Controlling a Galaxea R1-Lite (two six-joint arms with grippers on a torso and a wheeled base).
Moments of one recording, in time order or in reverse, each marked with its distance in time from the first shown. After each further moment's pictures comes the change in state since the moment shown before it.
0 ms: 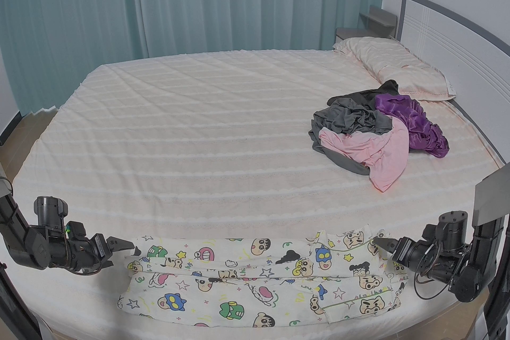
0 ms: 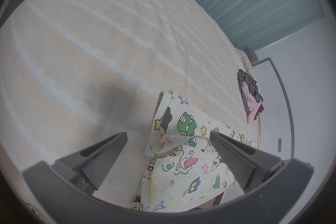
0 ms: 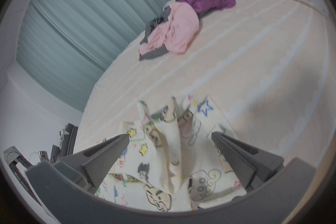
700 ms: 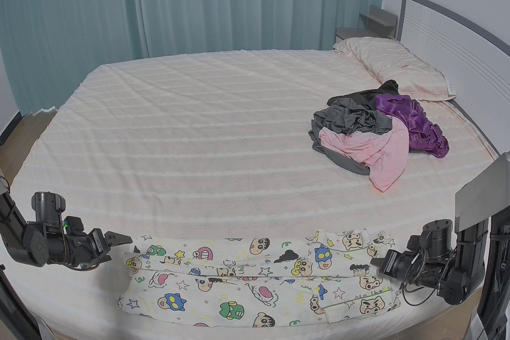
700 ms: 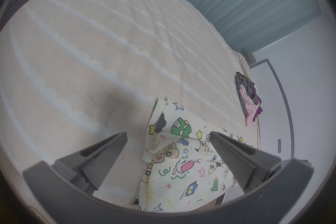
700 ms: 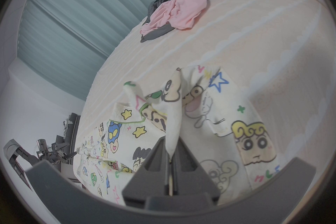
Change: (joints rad) left arm 0.003 -0.024 -0.022 0.010 0.001 -0.001; right arm 0.039 0.121 -0.038 -0.001 0.070 -0.003
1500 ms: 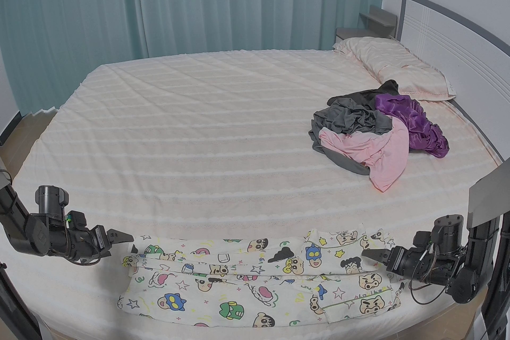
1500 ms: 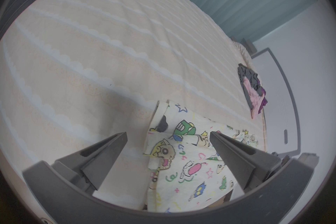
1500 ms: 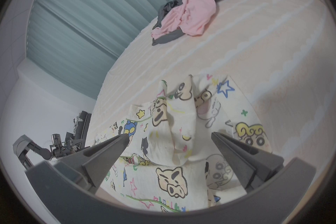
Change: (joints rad) left arm -0.001 0.031 -0.096 0.112 0.015 0.104; right arm -0.037 -0.086 0.037 0.000 0.110 -0.017
